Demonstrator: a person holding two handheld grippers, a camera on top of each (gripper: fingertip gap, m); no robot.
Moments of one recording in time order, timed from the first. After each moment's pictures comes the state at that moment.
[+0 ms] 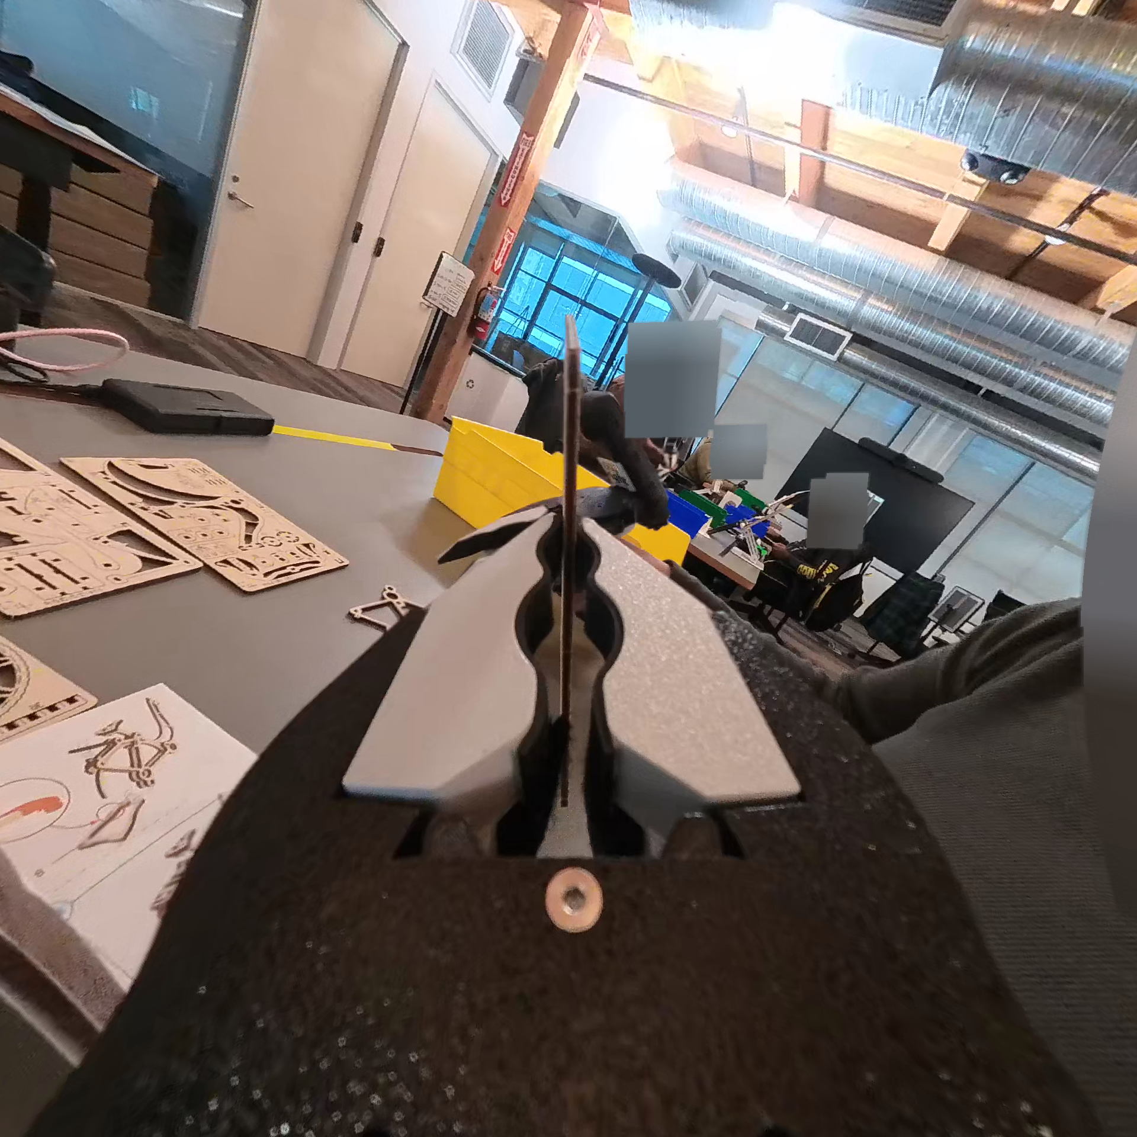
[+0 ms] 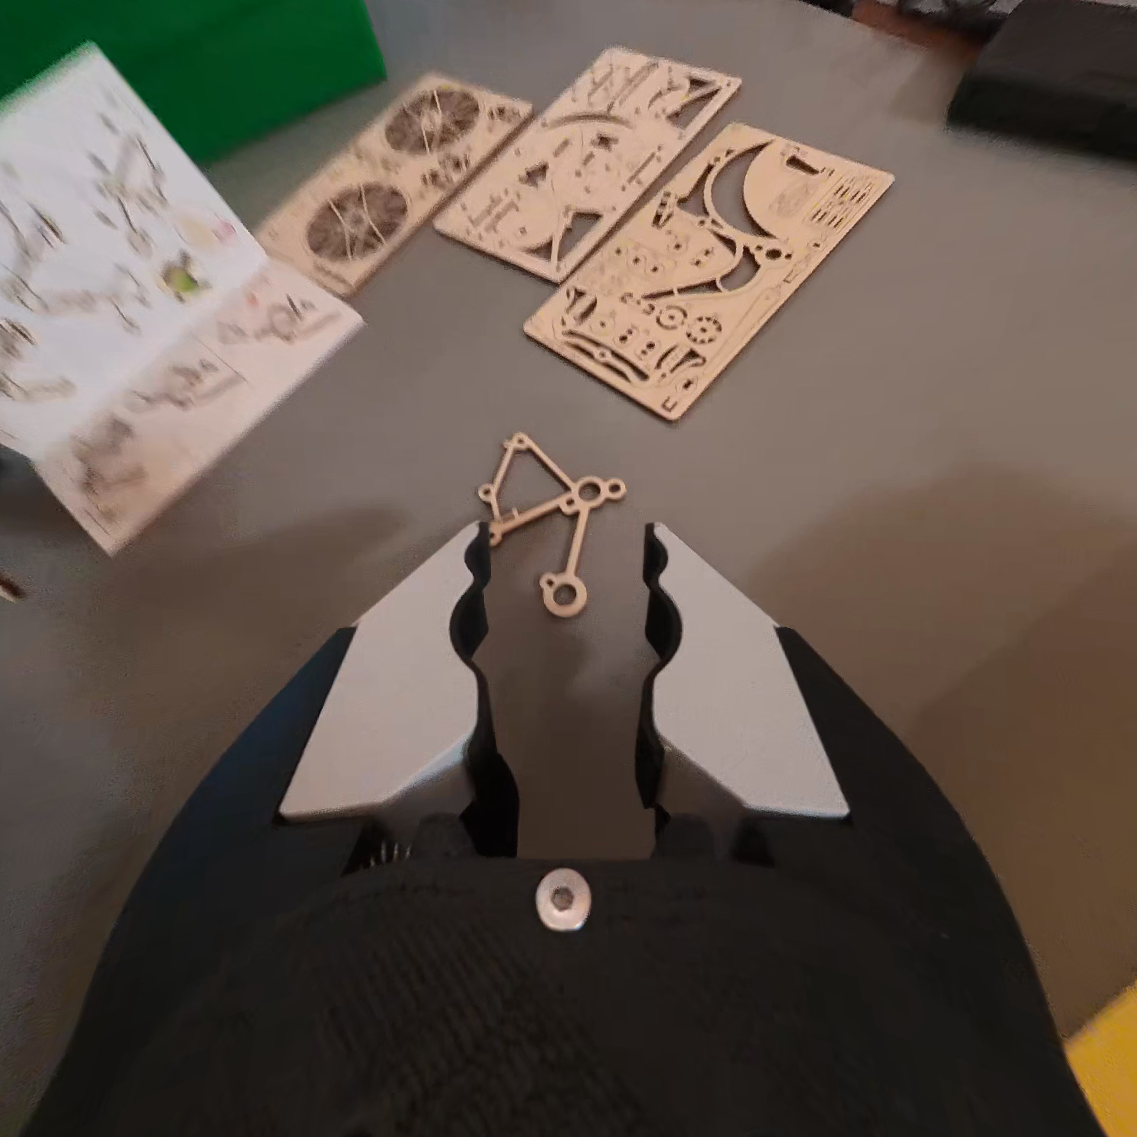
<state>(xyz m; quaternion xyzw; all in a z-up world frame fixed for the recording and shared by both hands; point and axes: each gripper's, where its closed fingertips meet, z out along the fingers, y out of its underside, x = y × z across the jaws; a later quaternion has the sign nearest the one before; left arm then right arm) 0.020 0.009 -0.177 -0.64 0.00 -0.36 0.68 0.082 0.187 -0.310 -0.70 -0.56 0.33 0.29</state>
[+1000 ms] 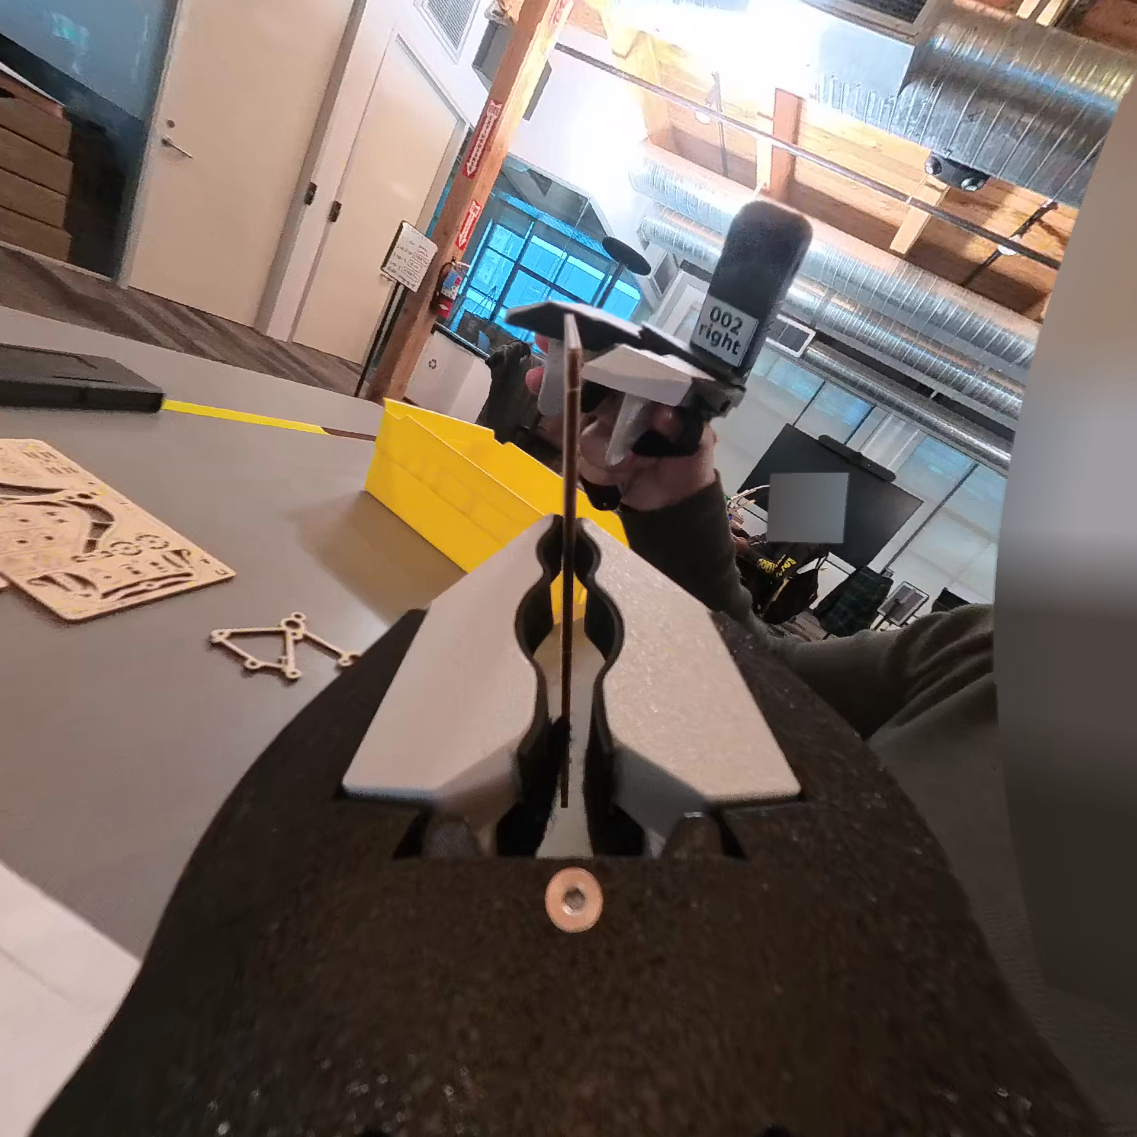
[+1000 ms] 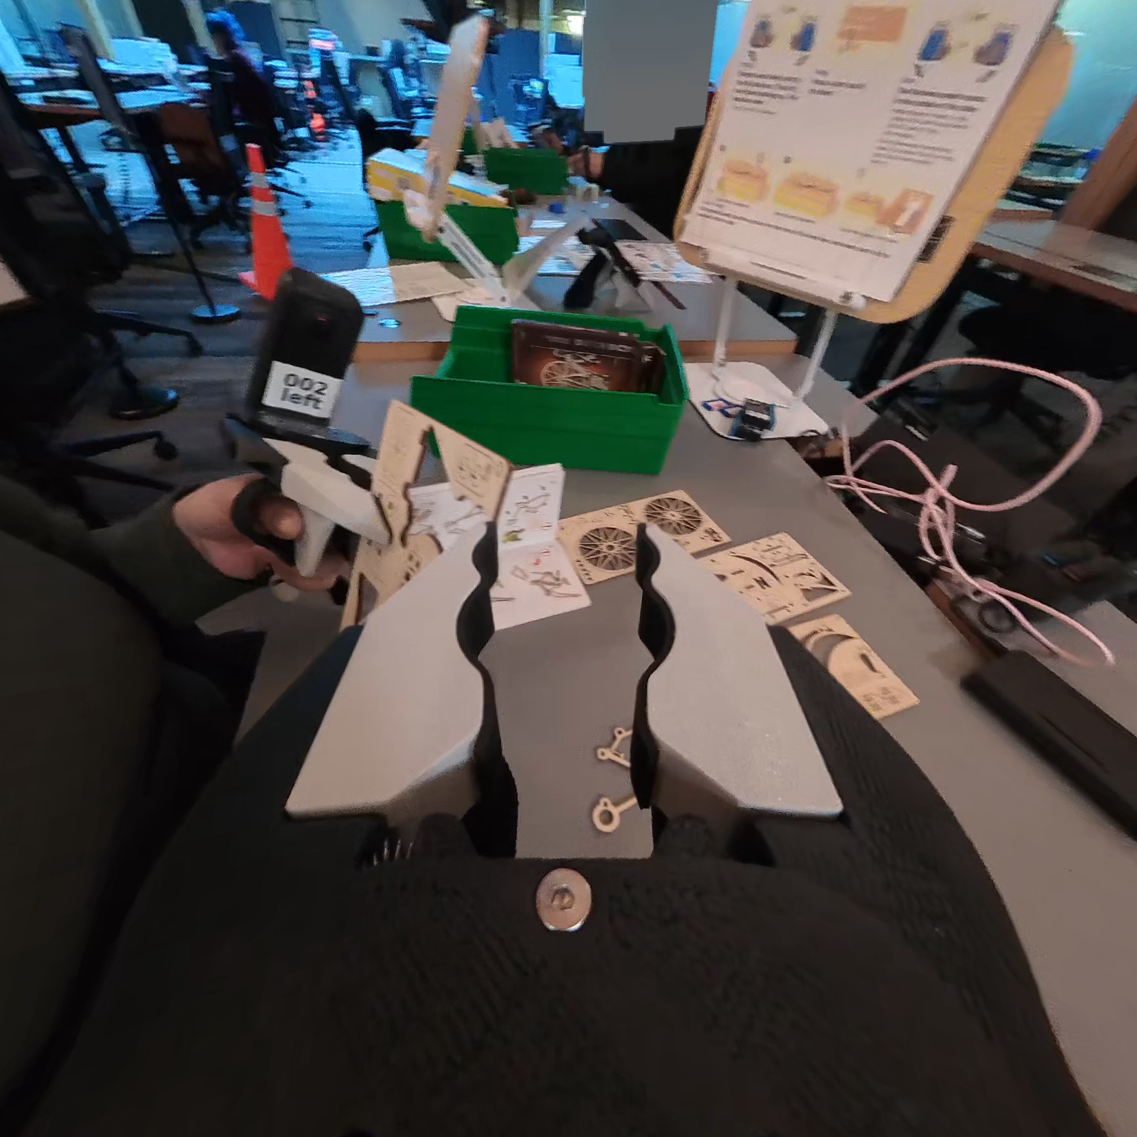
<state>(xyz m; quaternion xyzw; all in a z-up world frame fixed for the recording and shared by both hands) 0.074 0.038 -0.166 -0.64 0.00 -0.40 0.66 0.079 0.113 -0.123 -0.44 -0.64 0.50 0.38</state>
